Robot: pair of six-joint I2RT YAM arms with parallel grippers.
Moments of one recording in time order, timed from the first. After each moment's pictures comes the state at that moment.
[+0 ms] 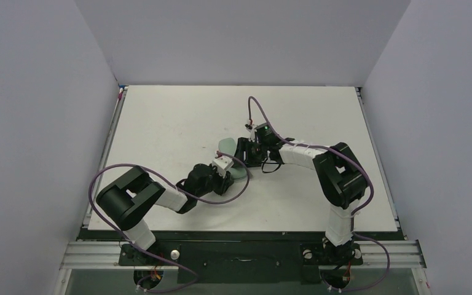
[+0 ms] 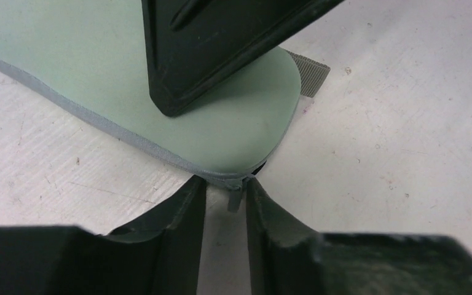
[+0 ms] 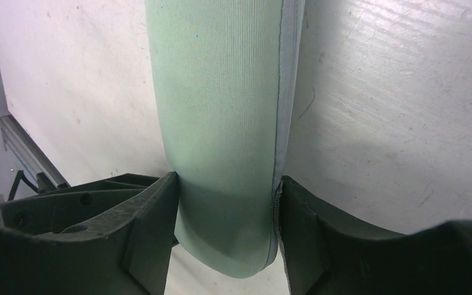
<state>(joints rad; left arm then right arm) -0.74 1.67 0.42 0.82 0.08 -0.10 0.57 1.89 1.11 -0.08 -0.44 0.55</state>
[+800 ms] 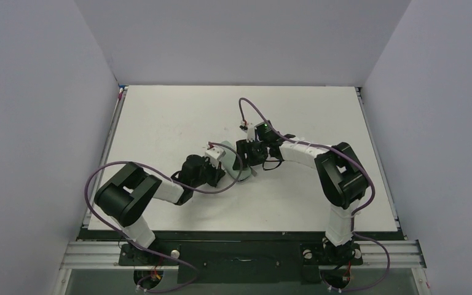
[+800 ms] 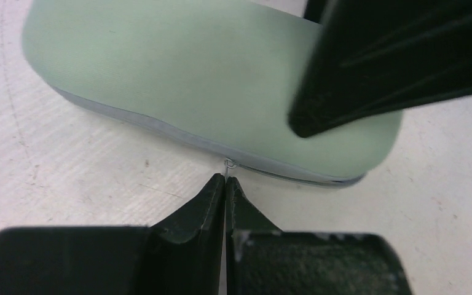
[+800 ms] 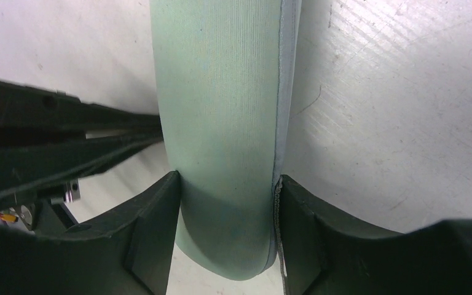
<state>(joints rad) -0.61 1.67 0.45 0.76 0.16 -0.10 0.56 1.89 1.15 -0.18 -0.47 0.29</state>
